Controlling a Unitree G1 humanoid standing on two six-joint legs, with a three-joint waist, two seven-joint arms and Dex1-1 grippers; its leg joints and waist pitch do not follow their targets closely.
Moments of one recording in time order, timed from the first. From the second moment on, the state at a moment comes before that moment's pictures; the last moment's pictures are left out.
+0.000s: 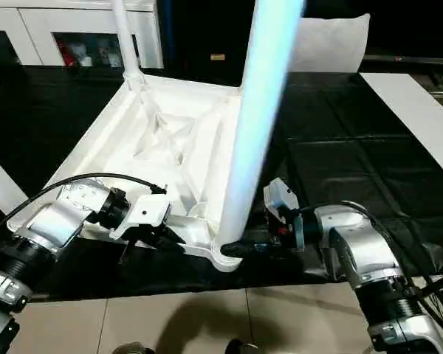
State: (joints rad) left arm -0.65 0.47 -0.44 0.49 0.03 -0.05 -1.46; right arm -0.41 -0.52 0.18 0.26 0.32 0.23 1.45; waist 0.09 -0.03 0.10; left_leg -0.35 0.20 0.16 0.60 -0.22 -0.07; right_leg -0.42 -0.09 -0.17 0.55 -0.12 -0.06
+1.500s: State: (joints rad) left arm -0.70 0.13 -0.25 0.49 0.09 0.47 -0.74; right arm -0.48 0.00 -0.06 0.30 0.11 0.30 0.27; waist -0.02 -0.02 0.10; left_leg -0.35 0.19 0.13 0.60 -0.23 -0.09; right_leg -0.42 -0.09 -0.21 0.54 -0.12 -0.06
